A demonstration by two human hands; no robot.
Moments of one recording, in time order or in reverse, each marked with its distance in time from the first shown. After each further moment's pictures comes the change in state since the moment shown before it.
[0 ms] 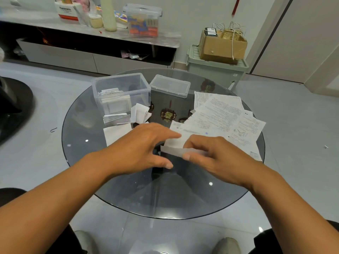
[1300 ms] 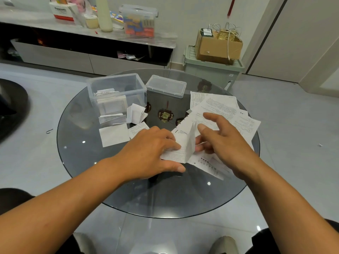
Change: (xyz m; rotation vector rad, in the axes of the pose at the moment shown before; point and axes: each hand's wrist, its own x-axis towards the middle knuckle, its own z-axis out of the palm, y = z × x) left_hand 0.013 0.010 0.026 0.170 -0.033 -0.036; right_hand 0.007 0.002 -0.005 0.495 0.366 0.295
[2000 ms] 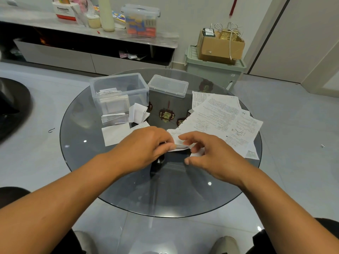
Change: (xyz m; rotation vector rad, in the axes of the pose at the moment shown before) left_hand -0.001 -0.015 -0.006 -0.150 0.106 0.006; right_hand 0.002 0.017 0.015 -0.428 -0.251 -0.151
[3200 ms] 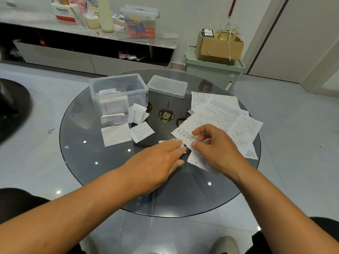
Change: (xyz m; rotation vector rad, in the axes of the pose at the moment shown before) left_hand -0.015 0.027 0.028 0.113 -0.114 0.108; right_hand 0.013 0.011 0.002 0.139 0.277 0.135
